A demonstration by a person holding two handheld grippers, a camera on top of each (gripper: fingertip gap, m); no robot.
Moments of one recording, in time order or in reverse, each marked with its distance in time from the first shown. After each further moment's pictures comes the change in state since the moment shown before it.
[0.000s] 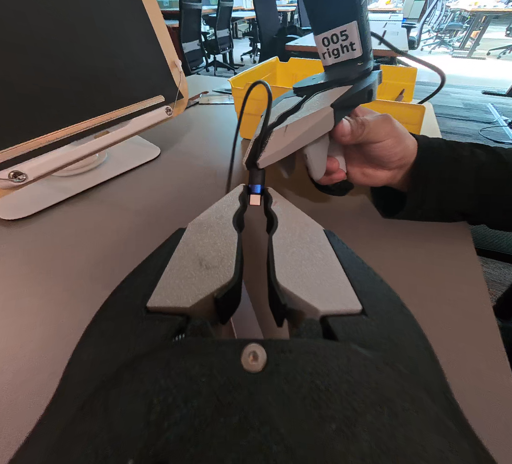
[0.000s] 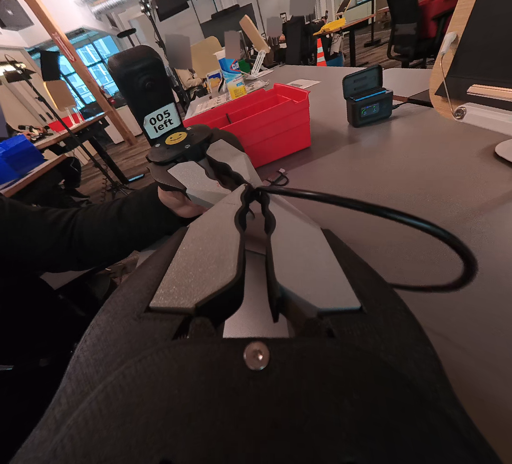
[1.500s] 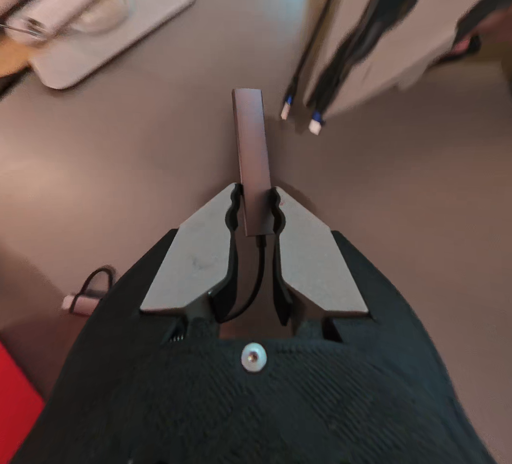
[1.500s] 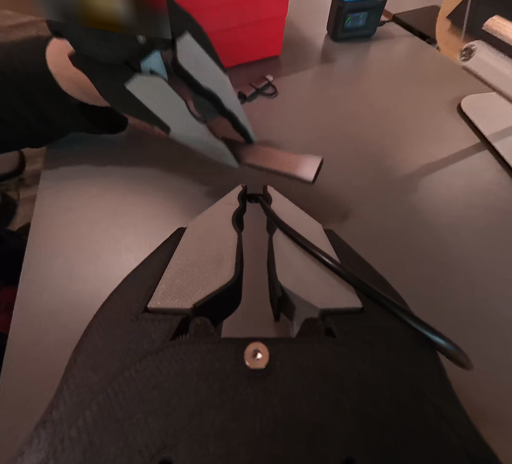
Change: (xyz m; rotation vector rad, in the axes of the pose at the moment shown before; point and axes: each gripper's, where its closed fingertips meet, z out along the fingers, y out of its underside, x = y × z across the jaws) left arm -0.043 0.077 -0.032 -0.501 -0.214 0.033; right arm 0.027 0.059 0.009 -0.376 0.195 -0.223
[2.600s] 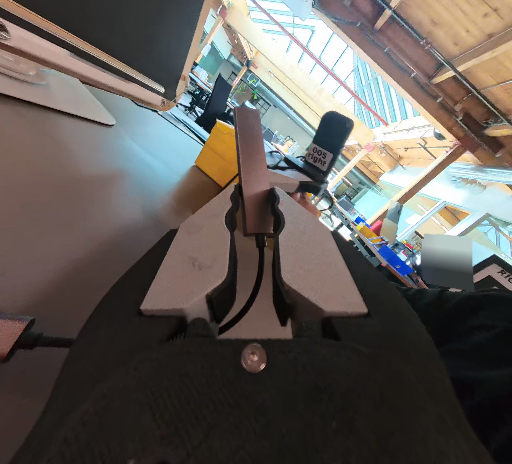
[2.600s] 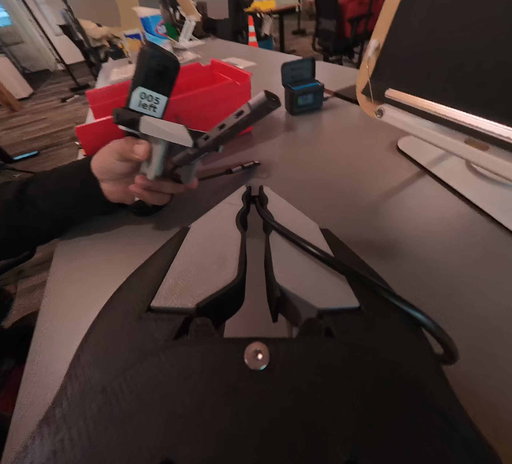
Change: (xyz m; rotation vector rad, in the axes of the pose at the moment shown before) left arm -0.001 -0.068 -0.053 0.695 0.616 -0.700; right arm 0.020 -0.041 -0.026 0.272 0.089 0.125
